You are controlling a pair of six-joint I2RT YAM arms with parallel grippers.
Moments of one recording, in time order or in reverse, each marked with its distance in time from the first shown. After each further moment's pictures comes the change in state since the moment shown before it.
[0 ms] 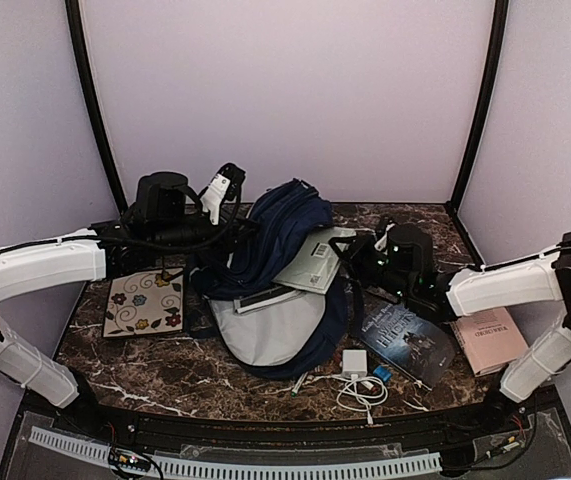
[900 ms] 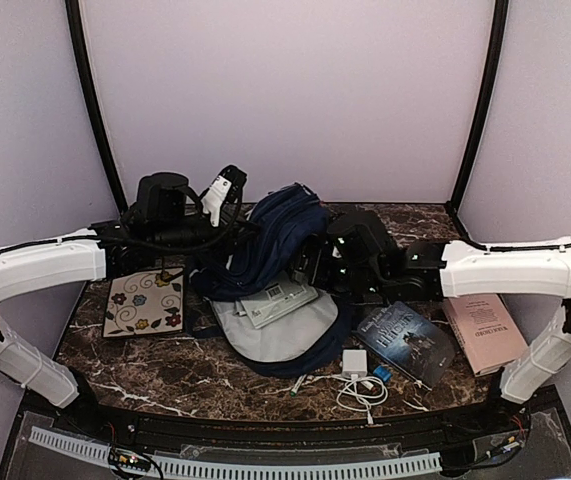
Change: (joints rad) left arm 0.002 0.000 0.000 -0.010 0.016 0.017; right arm 0.257 0.030 0.346 -0.668 0.176 -0.231
